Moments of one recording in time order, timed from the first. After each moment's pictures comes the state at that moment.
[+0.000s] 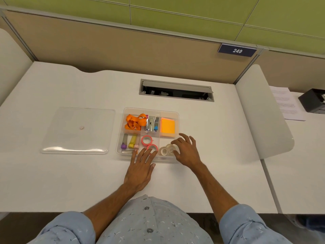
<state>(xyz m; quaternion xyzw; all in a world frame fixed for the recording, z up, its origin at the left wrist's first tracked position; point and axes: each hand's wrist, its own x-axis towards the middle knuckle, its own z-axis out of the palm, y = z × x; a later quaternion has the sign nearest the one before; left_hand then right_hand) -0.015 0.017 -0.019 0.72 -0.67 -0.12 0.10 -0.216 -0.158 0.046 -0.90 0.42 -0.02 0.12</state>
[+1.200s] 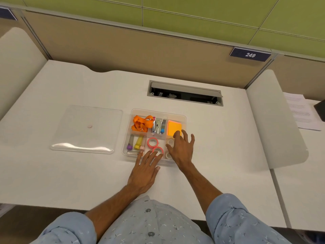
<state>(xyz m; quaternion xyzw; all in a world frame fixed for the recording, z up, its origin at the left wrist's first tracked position) -0.014 0.016 -0.019 0.72 -0.67 -0.10 0.11 -0.145 -0.159 0.035 -0.85 0.52 -0.02 0.08</state>
